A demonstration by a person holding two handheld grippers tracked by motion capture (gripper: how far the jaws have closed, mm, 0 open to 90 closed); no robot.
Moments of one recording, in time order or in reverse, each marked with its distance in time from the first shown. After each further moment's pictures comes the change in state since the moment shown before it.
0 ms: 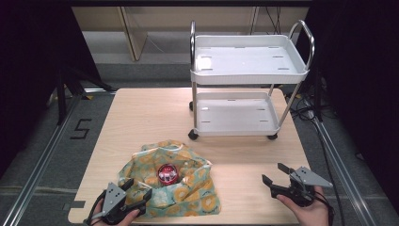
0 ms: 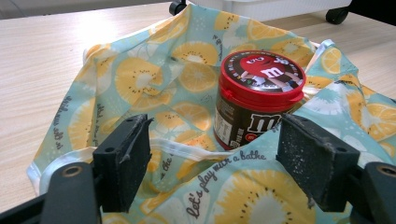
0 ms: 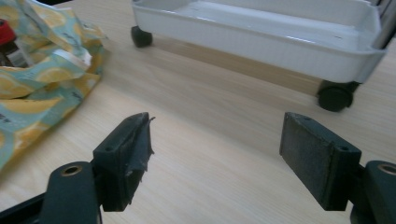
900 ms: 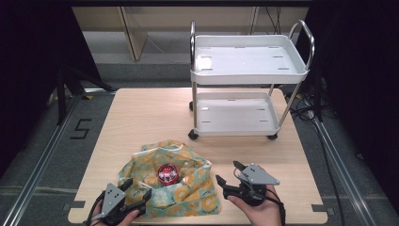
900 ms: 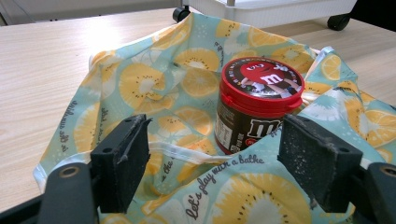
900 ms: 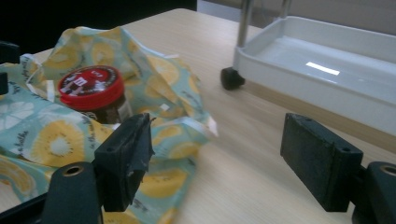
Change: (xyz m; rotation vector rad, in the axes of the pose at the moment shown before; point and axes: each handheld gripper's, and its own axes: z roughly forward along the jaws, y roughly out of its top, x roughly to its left) left arm -0.002 0.001 -0.004 -0.013 0.020 0.001; right arm 0.116 0.052 0.048 -0.018 0.082 -0.079
